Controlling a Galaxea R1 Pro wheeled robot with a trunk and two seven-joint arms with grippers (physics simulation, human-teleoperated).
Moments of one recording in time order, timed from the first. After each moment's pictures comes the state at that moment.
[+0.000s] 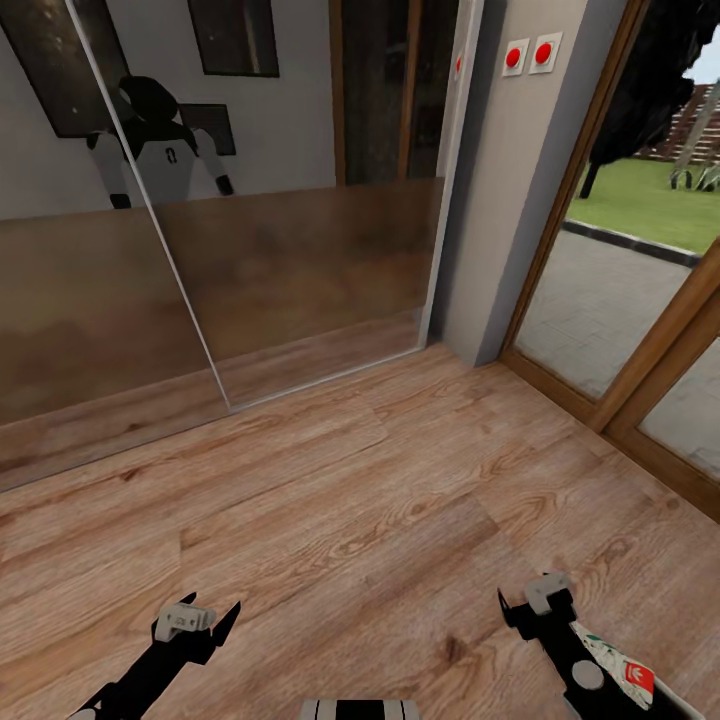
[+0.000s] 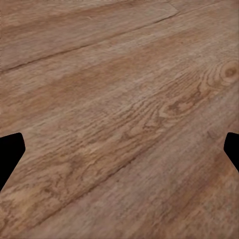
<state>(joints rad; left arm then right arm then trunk) -0.11 0.03 0.35 -1.05 -0.07 -0.10 -0.59 -0.36 -0.28 0.38 -0.64 -0.02 -0.19 -0.15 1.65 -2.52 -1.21</state>
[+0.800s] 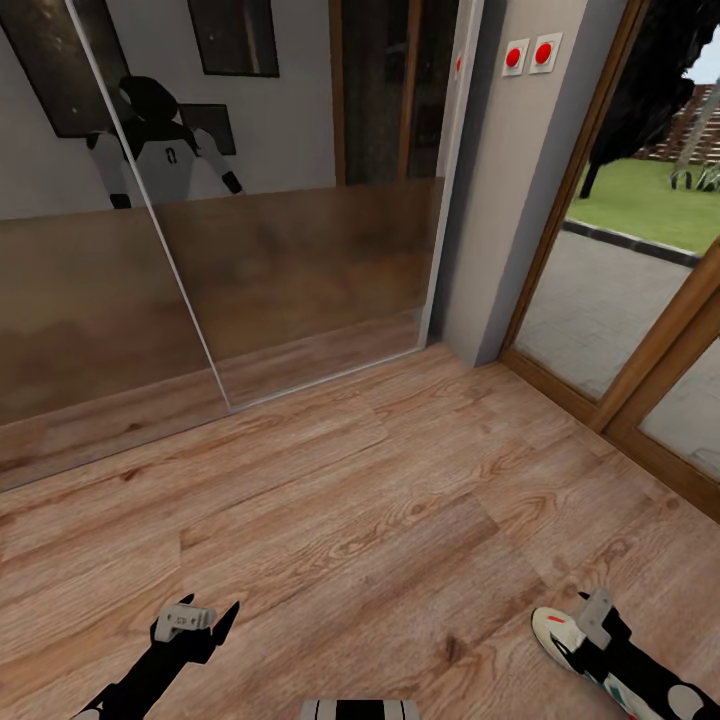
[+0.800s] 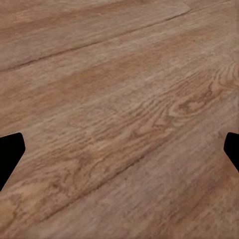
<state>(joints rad) -0.11 0.02 0.35 -1.04 -0.07 -0.11 -0.54 -0.42 -0.46 0.40 -0.40 0.17 -0.45 0.15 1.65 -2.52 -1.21</state>
